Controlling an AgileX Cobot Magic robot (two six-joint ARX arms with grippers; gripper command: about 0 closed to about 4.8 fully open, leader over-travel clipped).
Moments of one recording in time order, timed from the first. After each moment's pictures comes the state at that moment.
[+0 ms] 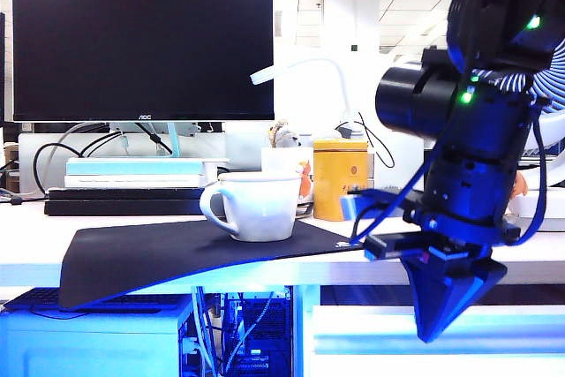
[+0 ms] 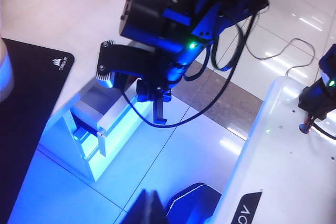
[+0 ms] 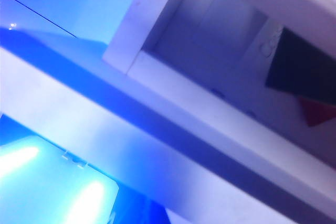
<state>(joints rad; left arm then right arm) -0.70 0.91 1.05 -0.75 0.38 0.07 0.53 1.75 0.87 -0.37 -0.04 0.01</state>
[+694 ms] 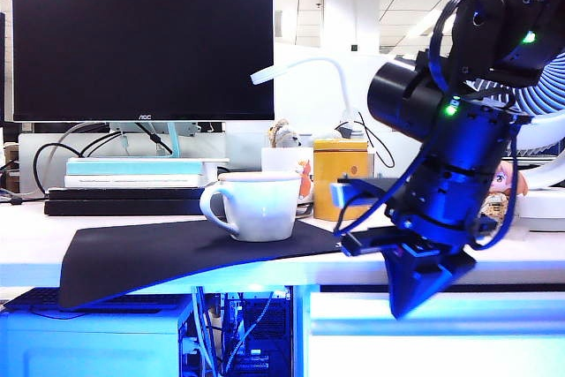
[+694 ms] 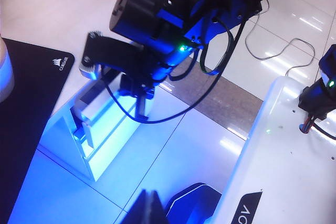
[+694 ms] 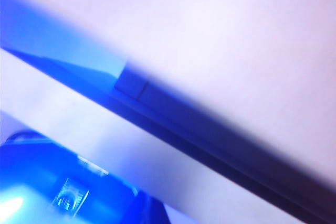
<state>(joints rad) -0.70 0.91 1.05 -0.75 0.38 0.07 0.53 1.78 0.87 -0.18 0.01 0.02</state>
